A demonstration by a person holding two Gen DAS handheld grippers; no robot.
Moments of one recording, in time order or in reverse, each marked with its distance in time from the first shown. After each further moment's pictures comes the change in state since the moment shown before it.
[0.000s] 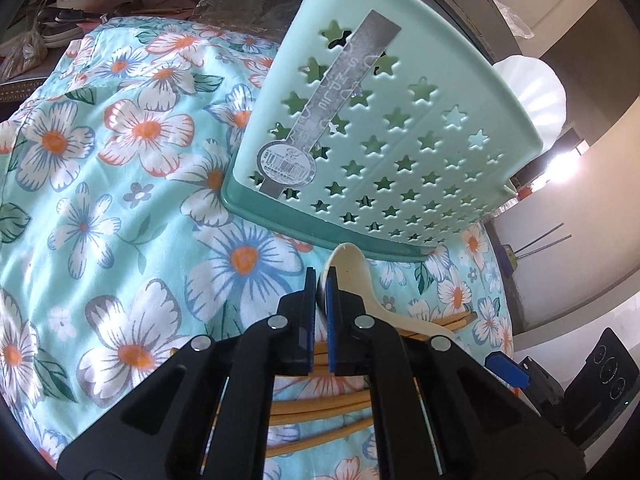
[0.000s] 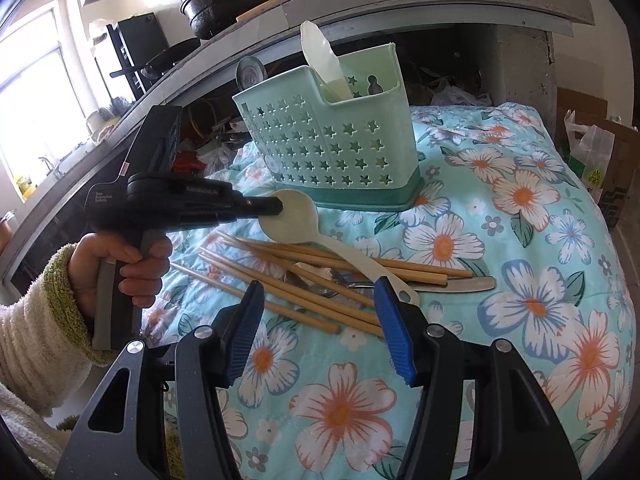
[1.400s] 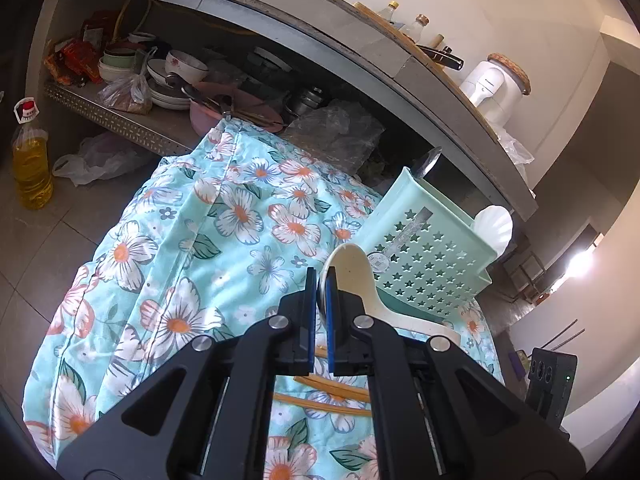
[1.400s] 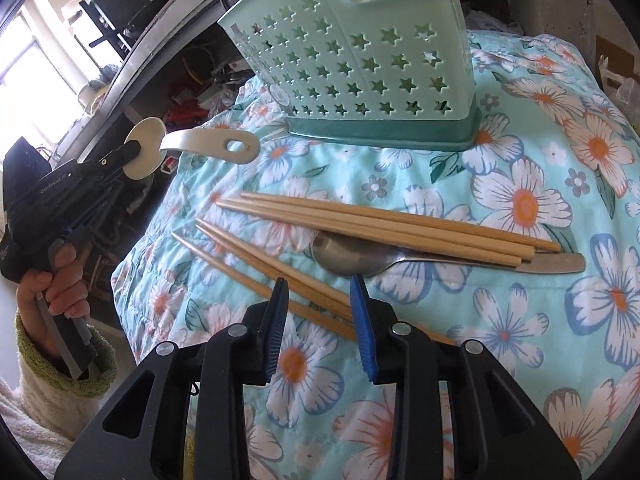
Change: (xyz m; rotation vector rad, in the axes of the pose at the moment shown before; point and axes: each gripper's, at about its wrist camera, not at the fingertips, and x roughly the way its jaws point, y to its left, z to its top) left arm -0.139 0.053 -0.044 -0.143 -0.430 0.097; right arm 0.061 0.015 0.007 0.059 0.292 0.080
